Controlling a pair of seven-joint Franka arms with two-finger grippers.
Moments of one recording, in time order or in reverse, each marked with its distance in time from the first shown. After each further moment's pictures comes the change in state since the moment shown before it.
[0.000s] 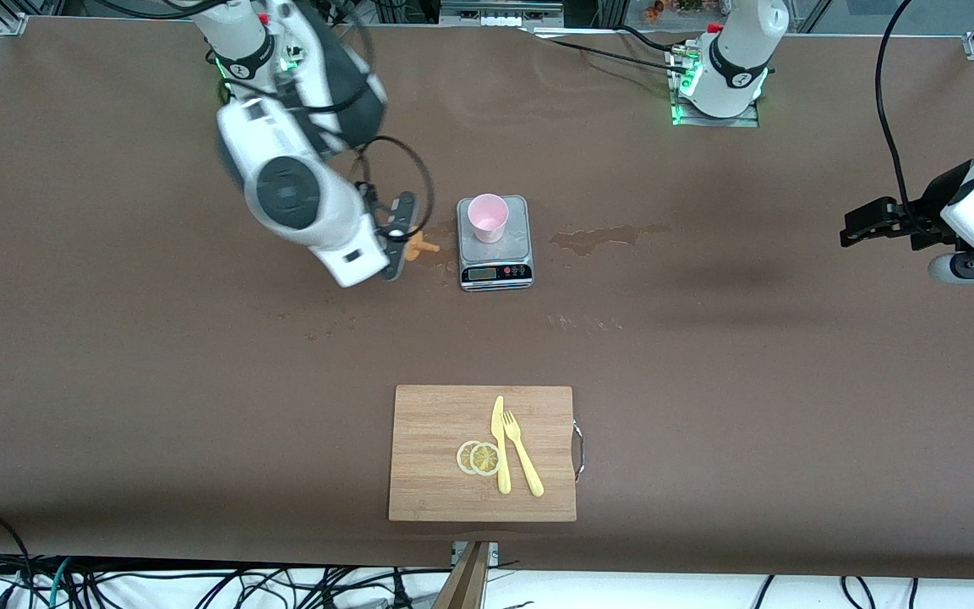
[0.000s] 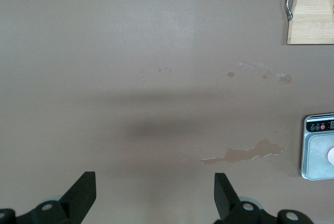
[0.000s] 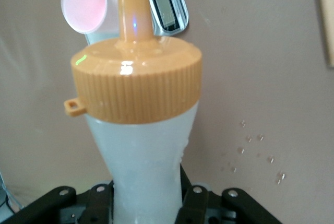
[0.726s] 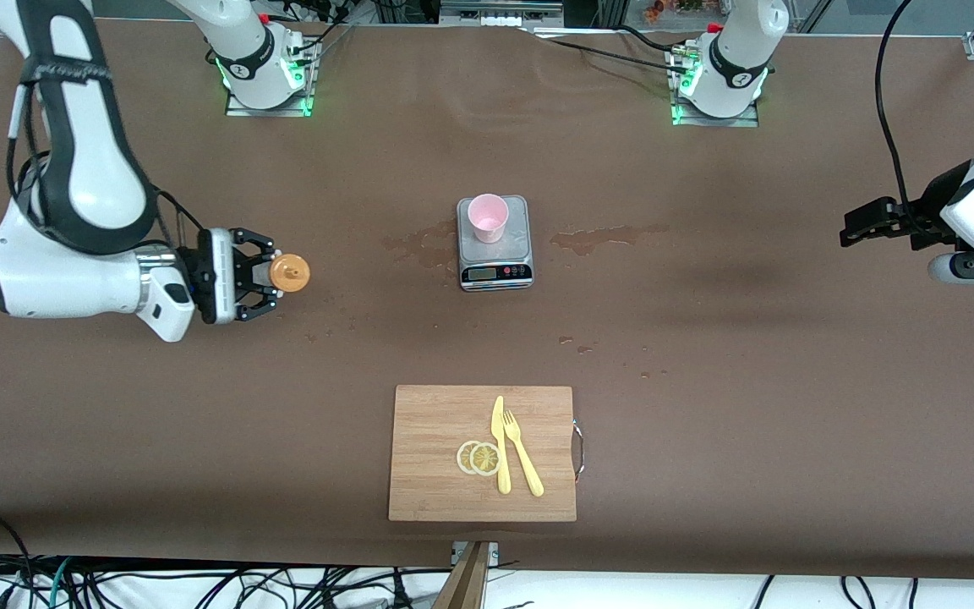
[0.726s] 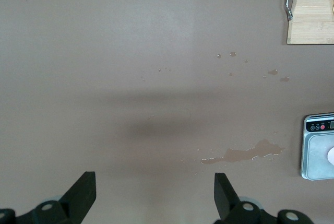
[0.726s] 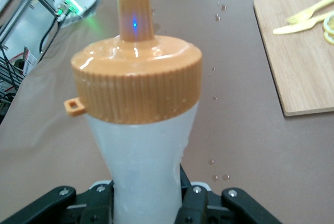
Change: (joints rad) left arm 0.000 0.000 0.000 0.000 0.000 0.000 0.000; right arm -0.229 0.011 -0.210 -0.191 0.574 0.006 -0.834
